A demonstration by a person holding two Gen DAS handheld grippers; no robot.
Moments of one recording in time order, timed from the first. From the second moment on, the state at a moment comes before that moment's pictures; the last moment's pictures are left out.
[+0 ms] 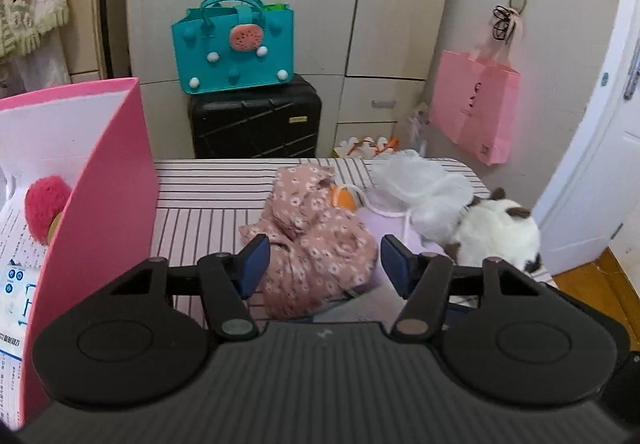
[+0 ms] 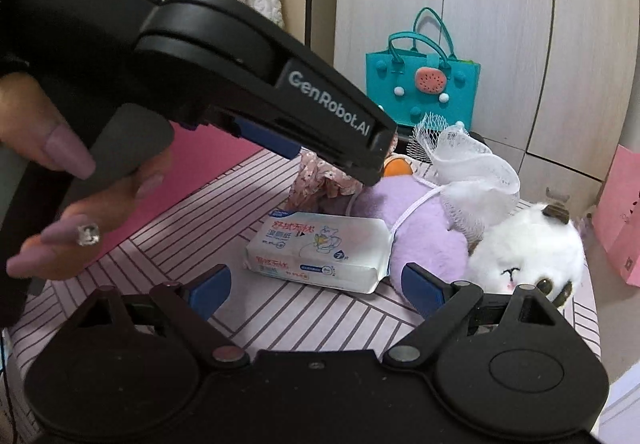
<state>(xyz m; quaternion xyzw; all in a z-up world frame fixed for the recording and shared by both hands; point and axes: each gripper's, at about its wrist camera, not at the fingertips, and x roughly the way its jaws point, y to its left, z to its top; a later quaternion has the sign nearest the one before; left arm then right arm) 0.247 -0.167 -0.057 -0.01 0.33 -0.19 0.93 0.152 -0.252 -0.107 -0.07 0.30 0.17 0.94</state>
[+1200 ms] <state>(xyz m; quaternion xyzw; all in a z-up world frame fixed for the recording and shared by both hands) 0.207 -0.137 -0.041 -0.04 0.28 -0.20 0.94 0.133 -0.254 -0.089 -0.02 0.30 0.14 0.94</state>
